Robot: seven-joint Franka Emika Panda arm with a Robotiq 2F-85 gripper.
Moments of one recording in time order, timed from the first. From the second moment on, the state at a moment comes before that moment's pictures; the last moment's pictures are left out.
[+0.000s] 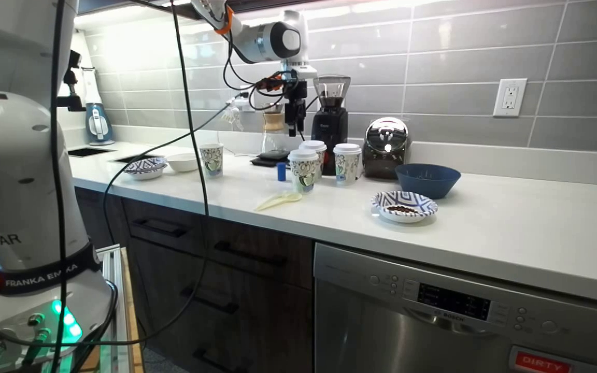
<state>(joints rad) 0.28 0.36 0.05 -1.64 -0.03 2.06 1.23</state>
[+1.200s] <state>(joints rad) 0.24 0.47 0.03 -1.49 -0.07 2.02 1.08</state>
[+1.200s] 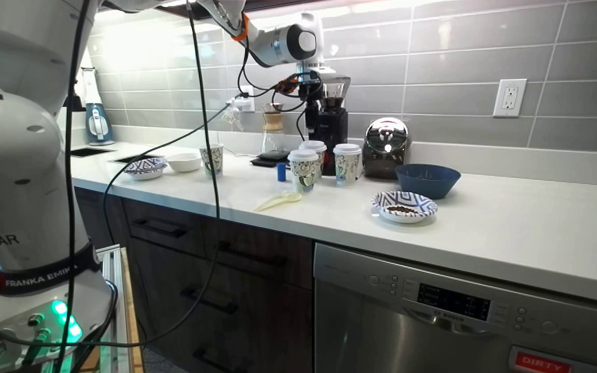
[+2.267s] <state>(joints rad) 0.24 0.50 0.03 -1.46 -0.07 2.00 1.07</state>
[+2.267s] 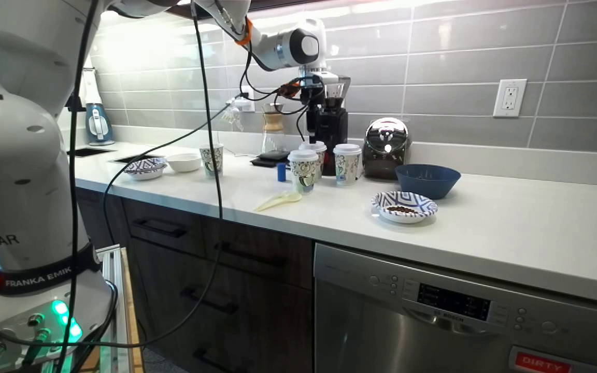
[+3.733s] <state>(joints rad) 0.23 0.52 0.03 -1.45 -0.06 1.99 1.05</state>
